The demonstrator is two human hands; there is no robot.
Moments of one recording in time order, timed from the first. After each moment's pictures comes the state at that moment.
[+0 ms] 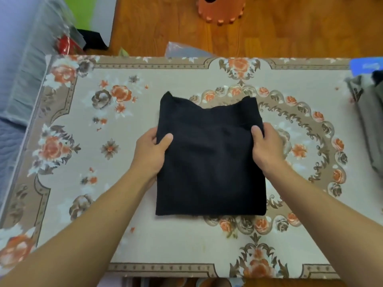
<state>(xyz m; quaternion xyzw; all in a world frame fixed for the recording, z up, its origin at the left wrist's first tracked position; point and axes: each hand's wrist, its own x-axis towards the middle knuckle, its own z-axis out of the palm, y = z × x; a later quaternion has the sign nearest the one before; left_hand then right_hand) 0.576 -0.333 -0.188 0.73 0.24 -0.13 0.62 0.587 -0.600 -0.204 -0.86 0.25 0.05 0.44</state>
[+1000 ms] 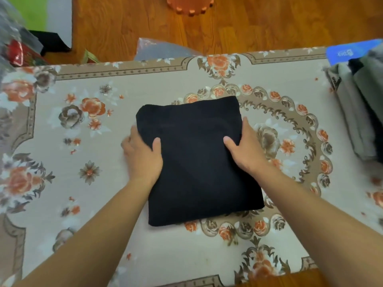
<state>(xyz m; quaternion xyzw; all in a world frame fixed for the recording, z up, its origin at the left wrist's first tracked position) 0.622 -0.339 -0.247 0.87 0.21 -0.13 0.42 0.606 -0.603 -0.245 -0.88 0.21 0.14 0.40</state>
